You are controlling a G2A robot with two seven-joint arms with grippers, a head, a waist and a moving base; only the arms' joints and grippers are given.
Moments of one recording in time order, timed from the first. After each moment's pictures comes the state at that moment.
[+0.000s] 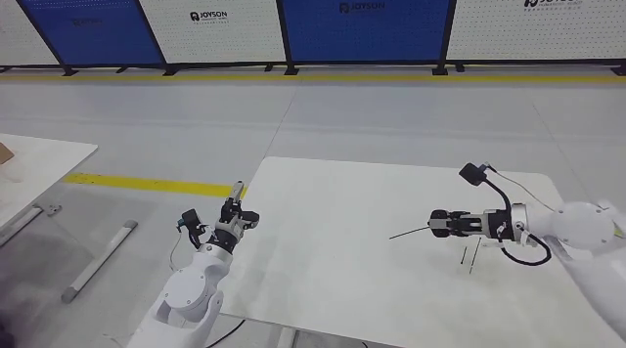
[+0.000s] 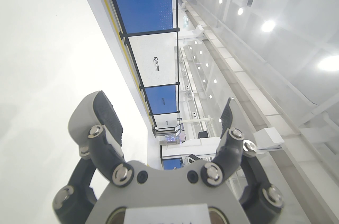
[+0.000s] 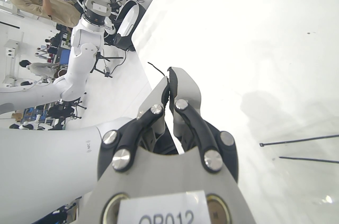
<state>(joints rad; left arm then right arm) 1.73 -1.15 -1.60 -1.80 -0.42 0.00 0.00 -0.71 -0.93 0.82 -1.25 0.21 -0.34 1.15</state>
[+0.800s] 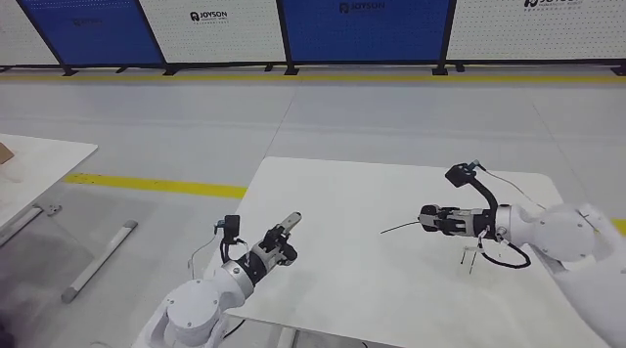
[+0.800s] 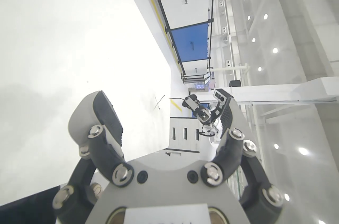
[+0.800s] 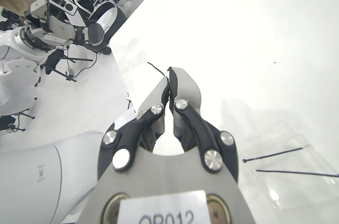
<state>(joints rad) 1.86 -1.12 -1.54 -2.15 -0.23 0.34 -0.29 -0.77 -0.93 0.83 -1.40 -0.05 -0.34 0.97</state>
